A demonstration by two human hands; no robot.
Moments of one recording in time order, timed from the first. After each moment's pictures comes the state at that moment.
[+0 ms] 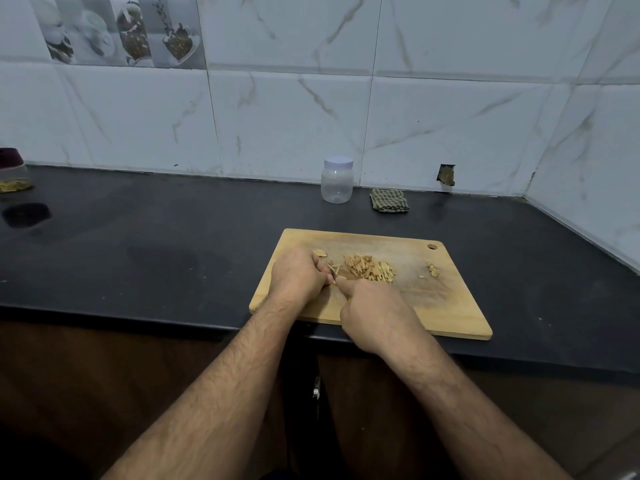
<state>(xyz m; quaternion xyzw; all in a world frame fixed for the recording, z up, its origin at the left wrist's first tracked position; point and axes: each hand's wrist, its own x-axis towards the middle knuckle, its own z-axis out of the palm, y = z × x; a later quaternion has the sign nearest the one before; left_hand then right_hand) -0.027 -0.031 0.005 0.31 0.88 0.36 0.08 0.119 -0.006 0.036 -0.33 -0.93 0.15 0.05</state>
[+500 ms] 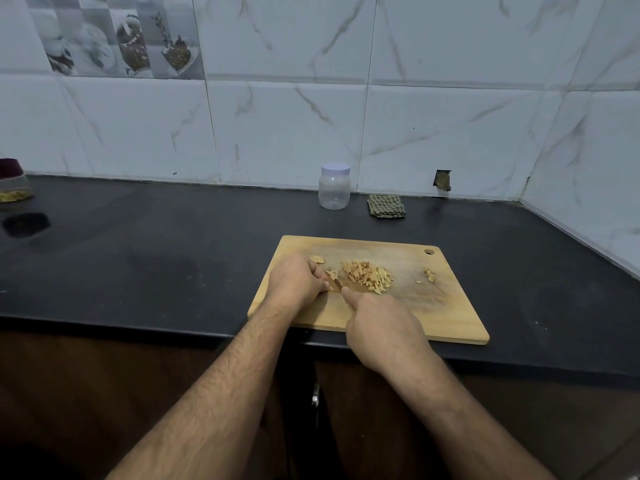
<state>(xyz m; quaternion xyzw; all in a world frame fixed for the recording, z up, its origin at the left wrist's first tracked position) -0.028 -0.033 0.007 0.31 0.87 0.36 0.10 0.131 -0.007 0.028 -0.35 -0.93 0.13 0.07</state>
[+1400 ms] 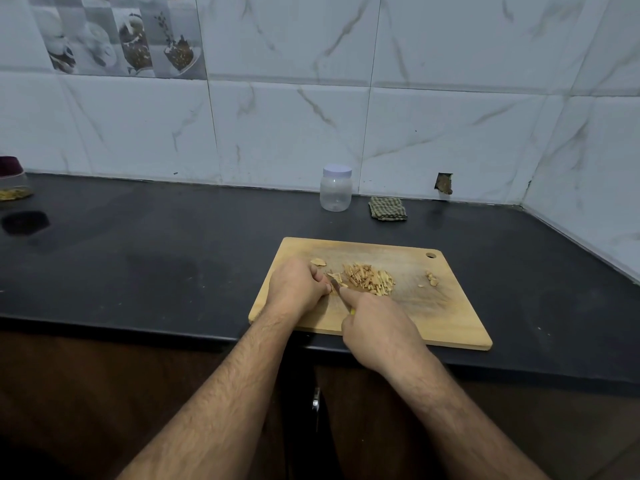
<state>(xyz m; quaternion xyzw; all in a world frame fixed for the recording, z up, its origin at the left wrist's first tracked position) -0.031 -0.033 0.001 0.33 0.87 0.37 0.09 0.122 -0.004 0.025 -0.33 -0.92 0.17 0.09</state>
